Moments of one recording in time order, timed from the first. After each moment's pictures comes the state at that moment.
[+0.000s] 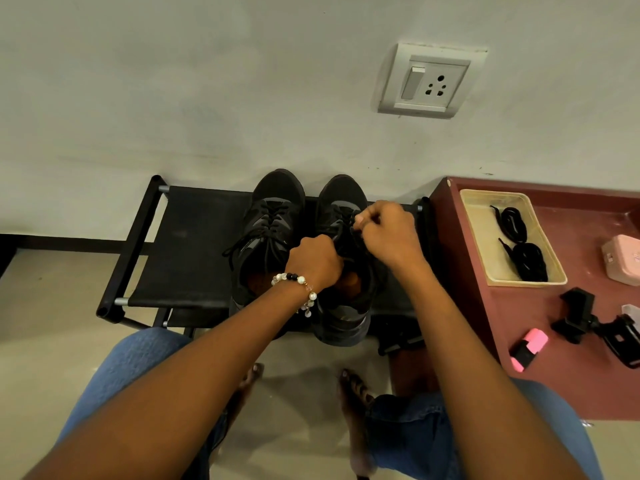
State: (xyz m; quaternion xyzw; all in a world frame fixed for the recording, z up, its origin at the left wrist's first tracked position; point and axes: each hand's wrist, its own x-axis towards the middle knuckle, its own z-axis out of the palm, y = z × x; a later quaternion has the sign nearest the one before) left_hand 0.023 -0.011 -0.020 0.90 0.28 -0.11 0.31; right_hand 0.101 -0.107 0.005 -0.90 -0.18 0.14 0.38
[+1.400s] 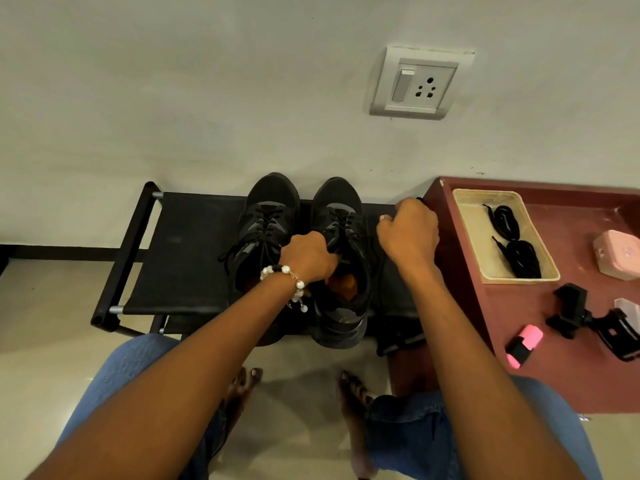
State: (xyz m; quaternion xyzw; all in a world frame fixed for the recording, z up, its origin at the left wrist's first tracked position) left_hand 0.026 0.001 -0.009 0.87 0.29 -0.16 0.36; right_hand 0.105 -0.119 0.018 -0.97 -0.08 0.03 0.25
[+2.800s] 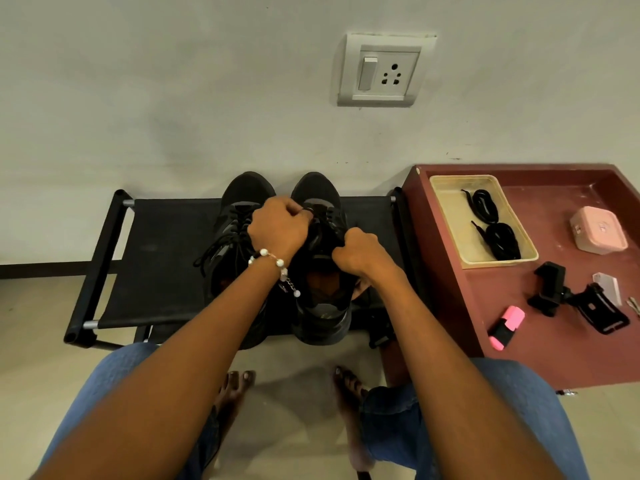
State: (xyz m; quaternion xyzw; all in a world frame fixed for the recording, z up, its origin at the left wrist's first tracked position) left_hand 0.057 0.007 -0.026 0.81 0.38 0.13 0.42; right_hand 0.092 -0.119 -0.002 -0.91 -0.14 0.33 0.22
